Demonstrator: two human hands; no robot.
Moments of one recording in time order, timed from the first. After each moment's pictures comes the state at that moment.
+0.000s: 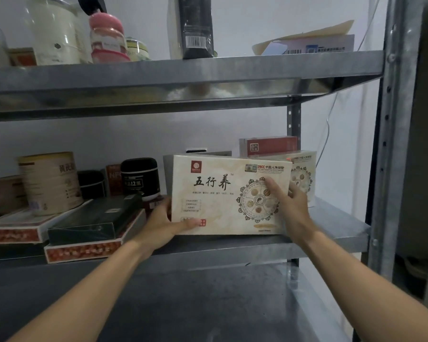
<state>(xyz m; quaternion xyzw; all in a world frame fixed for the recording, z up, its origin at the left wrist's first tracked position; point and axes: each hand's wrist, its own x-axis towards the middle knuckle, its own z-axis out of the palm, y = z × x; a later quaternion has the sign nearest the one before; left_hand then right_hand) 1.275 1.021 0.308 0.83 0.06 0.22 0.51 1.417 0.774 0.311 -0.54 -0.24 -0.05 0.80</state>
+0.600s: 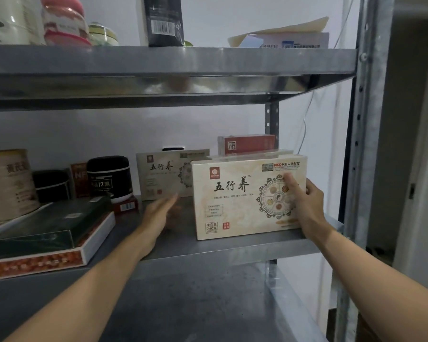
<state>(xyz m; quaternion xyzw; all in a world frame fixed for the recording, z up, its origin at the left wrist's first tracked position) 1.340 0.996 0.303 0.71 0.11 0.26 0.65 1.460 0.709 0.307 -0.58 -0.17 -0.15 0.78</state>
